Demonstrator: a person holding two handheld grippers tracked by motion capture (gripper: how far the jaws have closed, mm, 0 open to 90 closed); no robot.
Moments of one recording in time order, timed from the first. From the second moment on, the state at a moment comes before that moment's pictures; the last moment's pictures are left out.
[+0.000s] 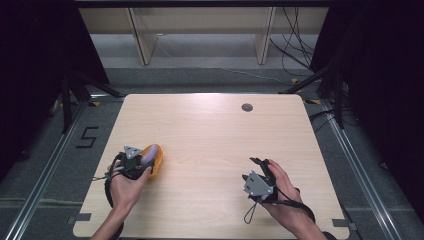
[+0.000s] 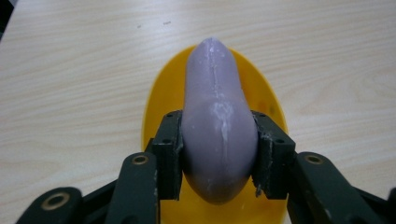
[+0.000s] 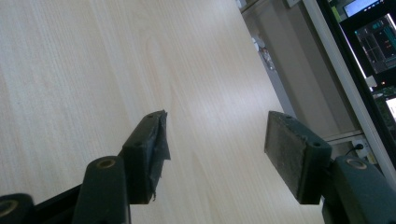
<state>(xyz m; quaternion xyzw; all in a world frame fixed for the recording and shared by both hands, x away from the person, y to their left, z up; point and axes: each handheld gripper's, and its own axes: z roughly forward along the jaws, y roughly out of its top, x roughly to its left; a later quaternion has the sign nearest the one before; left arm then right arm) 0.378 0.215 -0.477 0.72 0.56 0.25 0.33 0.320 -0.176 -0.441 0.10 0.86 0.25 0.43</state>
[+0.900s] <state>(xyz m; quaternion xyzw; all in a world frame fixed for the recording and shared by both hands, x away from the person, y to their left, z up) 0.345 0.228 -0.459 0.74 0.51 0.24 0.37 0.319 -0.177 -0.443 0.10 0.87 0.24 0.43</state>
